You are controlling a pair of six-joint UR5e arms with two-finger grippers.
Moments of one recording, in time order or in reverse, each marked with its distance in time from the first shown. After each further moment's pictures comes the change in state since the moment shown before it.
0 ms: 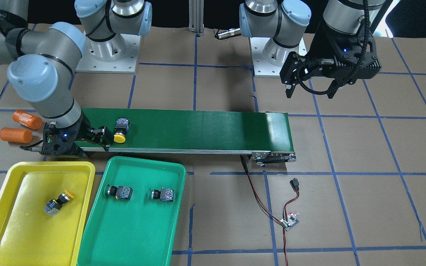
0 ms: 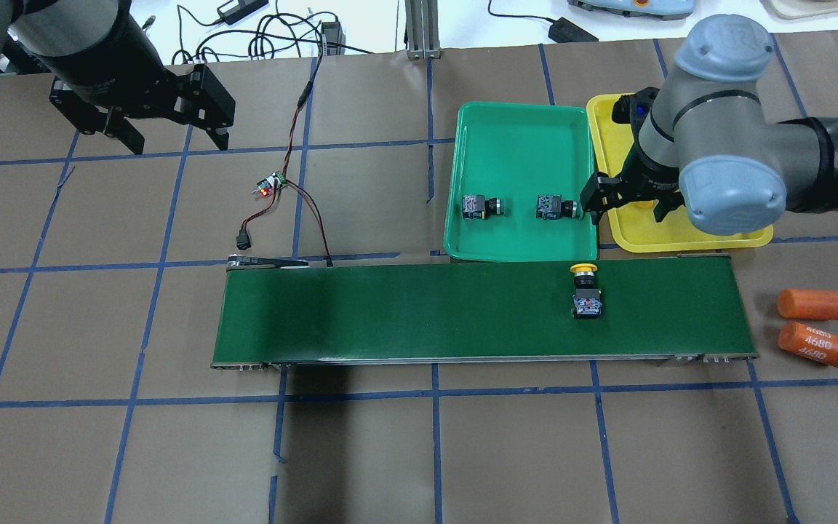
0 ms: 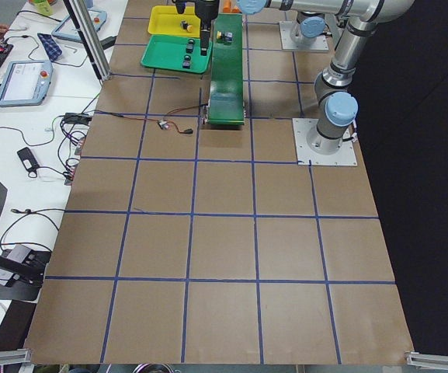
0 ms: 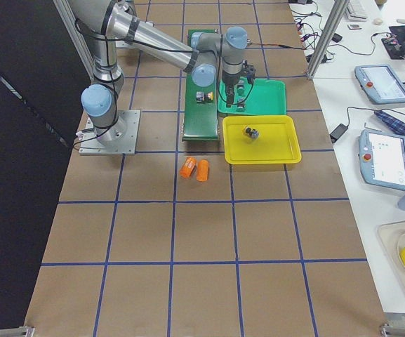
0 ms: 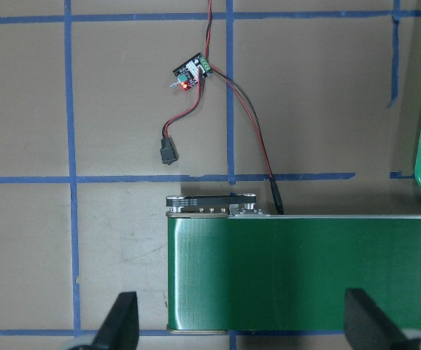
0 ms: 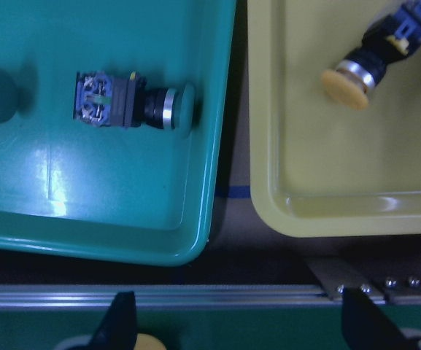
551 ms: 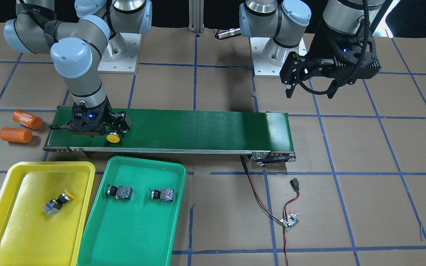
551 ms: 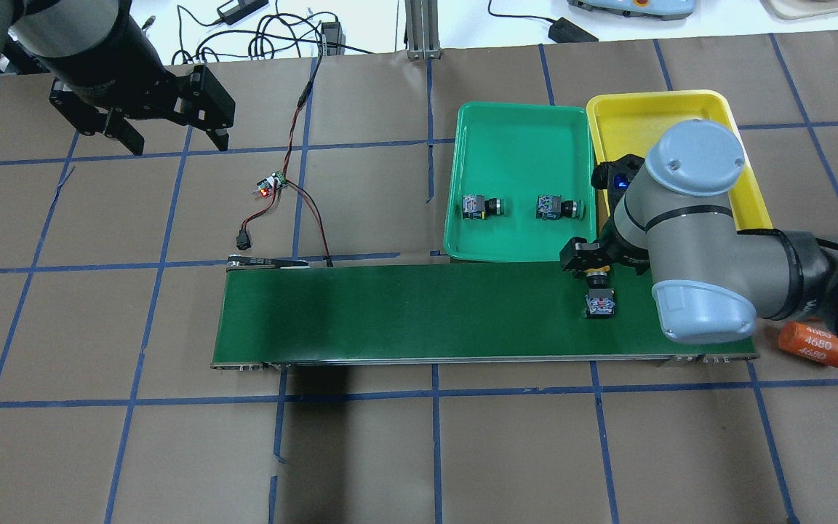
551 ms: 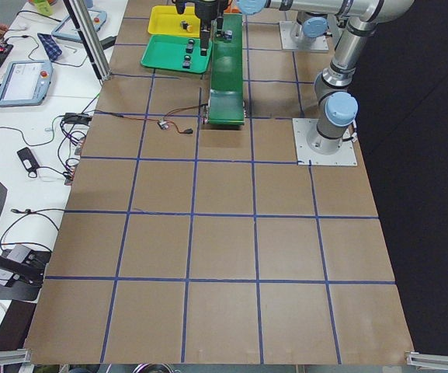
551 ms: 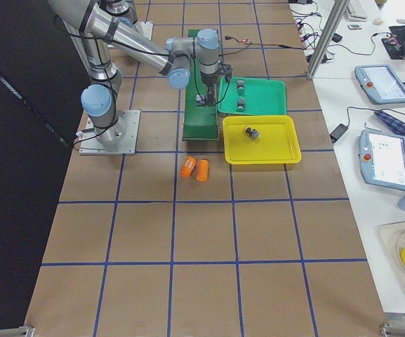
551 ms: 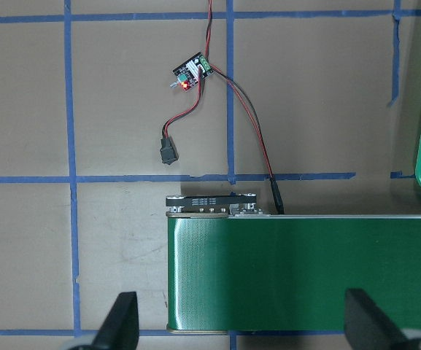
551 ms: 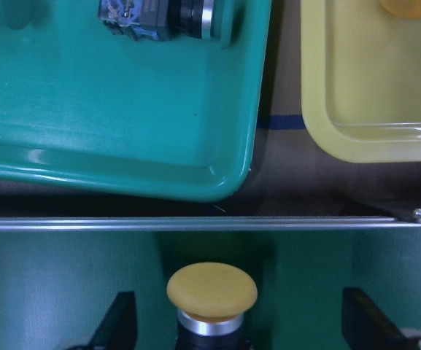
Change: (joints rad) left arm 0.000 -0.001 -0.001 0.000 0.001 0.000; right arm 0.047 -0.078 0.235 -0.237 -0.012 0.043
